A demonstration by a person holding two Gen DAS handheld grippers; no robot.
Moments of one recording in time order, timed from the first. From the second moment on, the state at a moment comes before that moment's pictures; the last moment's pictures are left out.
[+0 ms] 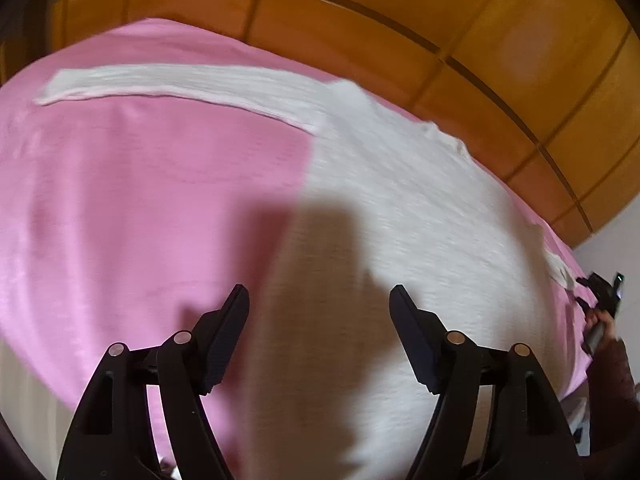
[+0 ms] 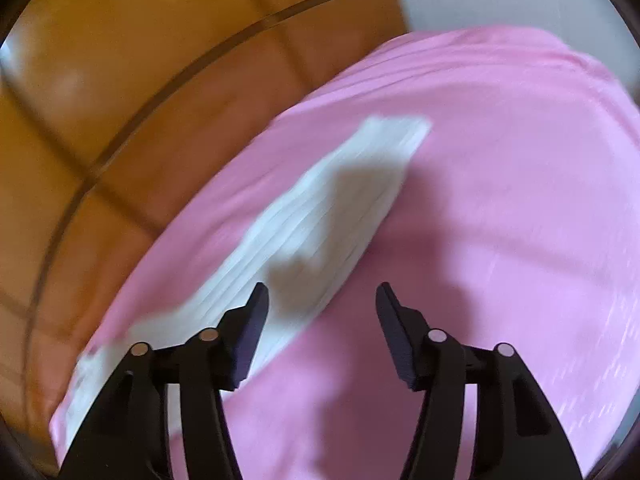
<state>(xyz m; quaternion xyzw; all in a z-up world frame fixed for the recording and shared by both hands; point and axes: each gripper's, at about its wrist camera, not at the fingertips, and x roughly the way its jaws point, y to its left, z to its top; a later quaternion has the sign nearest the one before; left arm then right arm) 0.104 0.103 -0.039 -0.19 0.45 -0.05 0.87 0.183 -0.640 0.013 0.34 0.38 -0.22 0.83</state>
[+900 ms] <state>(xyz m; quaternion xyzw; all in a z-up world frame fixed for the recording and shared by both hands) 0.039 0.136 -0.054 -0.20 0.47 -0.14 0.85 0.006 -0.388 0.045 0.23 0.49 0.17 0.82</state>
